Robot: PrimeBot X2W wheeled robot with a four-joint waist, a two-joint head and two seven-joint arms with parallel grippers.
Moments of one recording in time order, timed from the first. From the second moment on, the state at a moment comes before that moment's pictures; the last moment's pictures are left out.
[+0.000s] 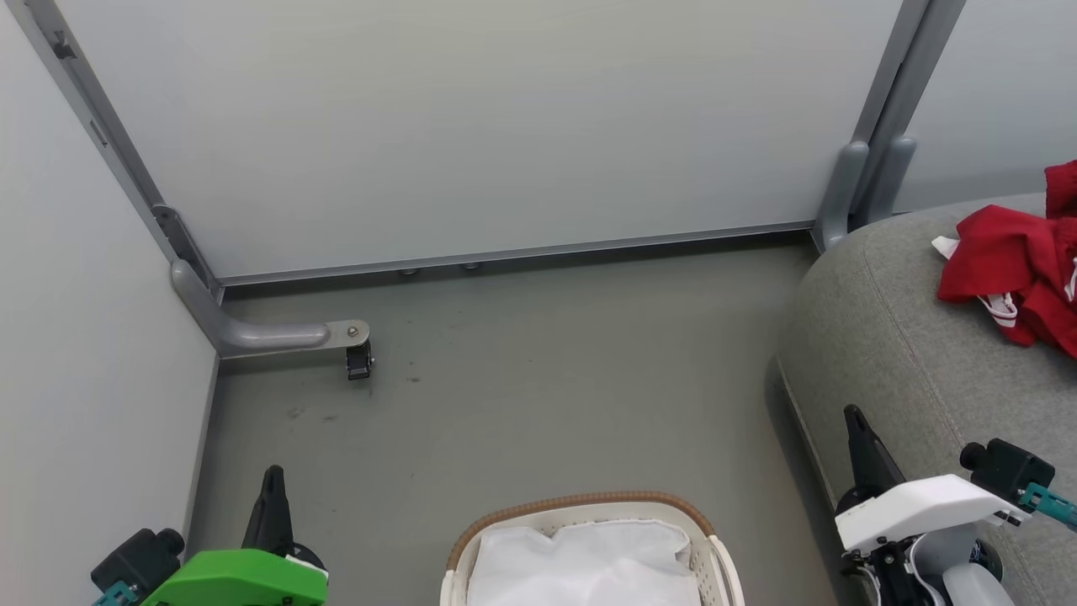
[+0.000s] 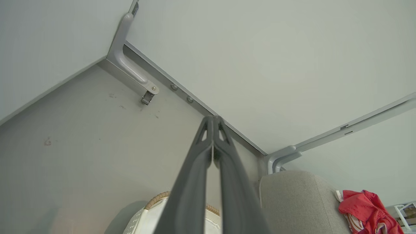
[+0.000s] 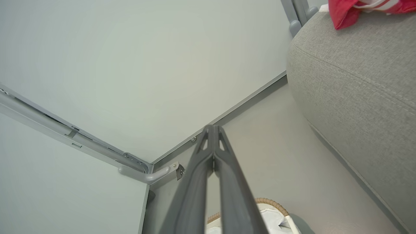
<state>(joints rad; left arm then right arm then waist) 0.00 0.05 -0.03 0.31 -0.87 -0.07 -0.11 -0.11 -0.04 -0.02 0.36 0.76 0.13 -0.11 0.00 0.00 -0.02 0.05</state>
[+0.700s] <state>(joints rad) -0.03 0.05 0.01 0.29 -1.09 -0.09 -0.04 -0.11 -0.04 -0.05 0.32 1.02 0.13 -0.04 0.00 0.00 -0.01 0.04</state>
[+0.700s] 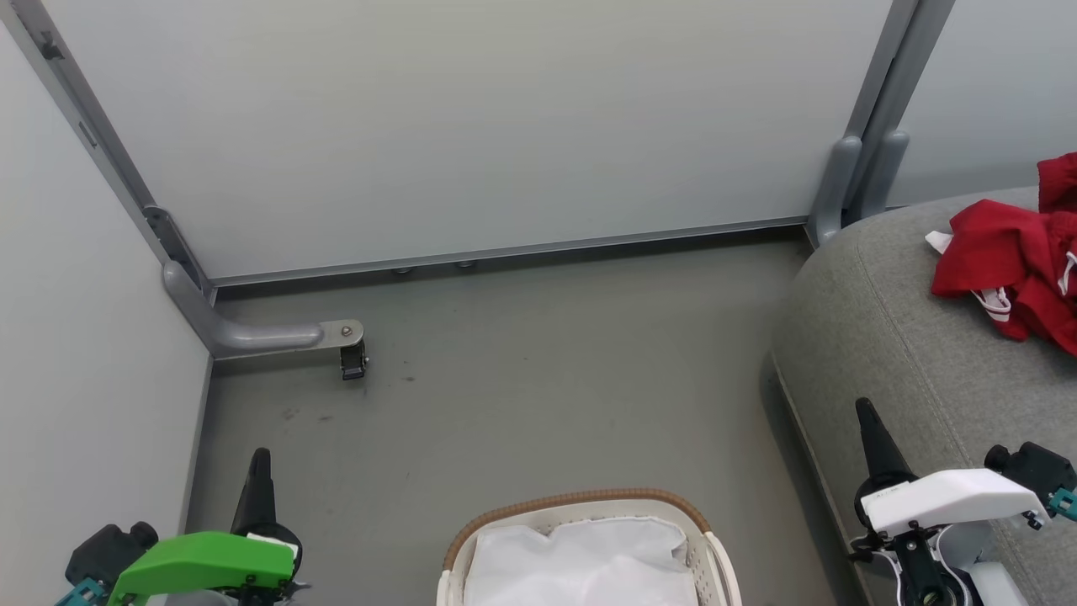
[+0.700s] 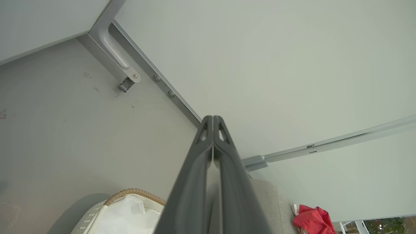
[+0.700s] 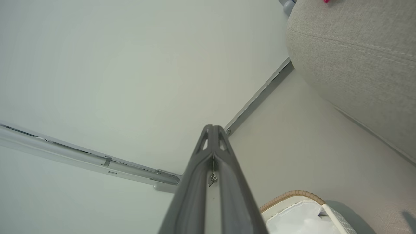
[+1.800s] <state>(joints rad) -0.07 0.05 0.07 0.27 -1.38 -0.11 0.04 -0.11 -0.05 -0.09 0.28 1.34 0.13 0.04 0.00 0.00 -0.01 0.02</state>
